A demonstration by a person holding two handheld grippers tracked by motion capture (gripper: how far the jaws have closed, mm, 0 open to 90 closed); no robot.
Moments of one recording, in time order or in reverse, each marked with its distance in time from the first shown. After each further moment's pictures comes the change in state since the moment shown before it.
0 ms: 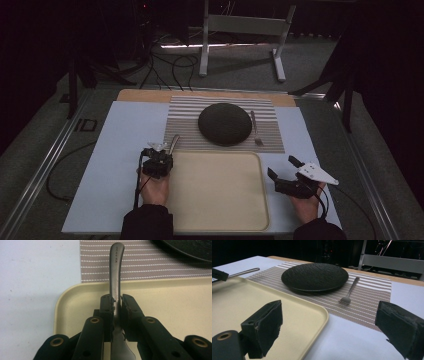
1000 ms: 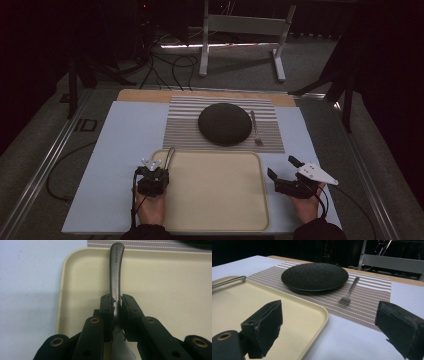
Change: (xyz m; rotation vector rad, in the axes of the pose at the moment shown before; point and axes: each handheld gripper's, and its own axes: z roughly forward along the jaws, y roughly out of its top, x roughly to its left) left arm 0.001 -0.046 -0.023 -0.009 0.022 -0.057; right arm 0.000 0.000 0.000 0.001 -0.002 -0.004
